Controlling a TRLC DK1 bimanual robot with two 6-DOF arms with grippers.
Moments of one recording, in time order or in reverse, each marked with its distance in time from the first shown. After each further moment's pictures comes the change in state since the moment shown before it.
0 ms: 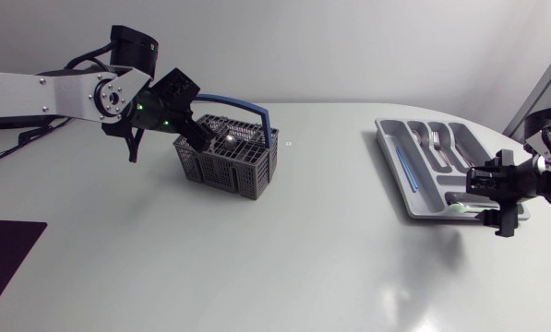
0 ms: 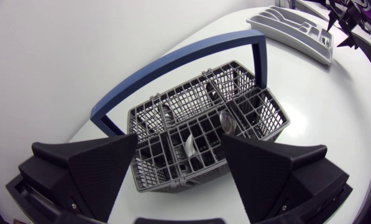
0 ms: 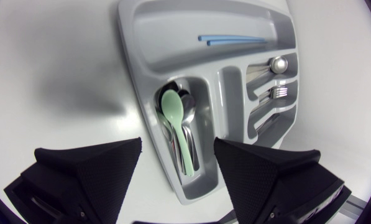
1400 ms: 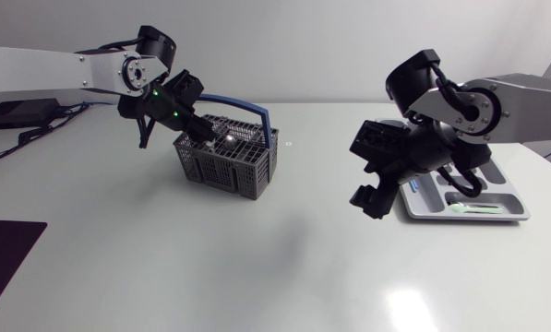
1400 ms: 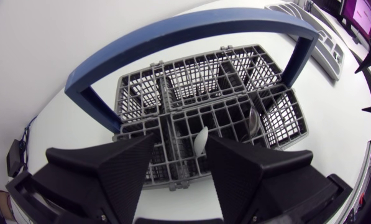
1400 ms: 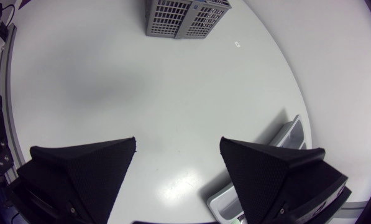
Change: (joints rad) left arm 0.029 0.217 0.298 -0.309 -0.001 -0.152; right arm 0.743 -0.193 0.098 -0.276 -0.055 0.922
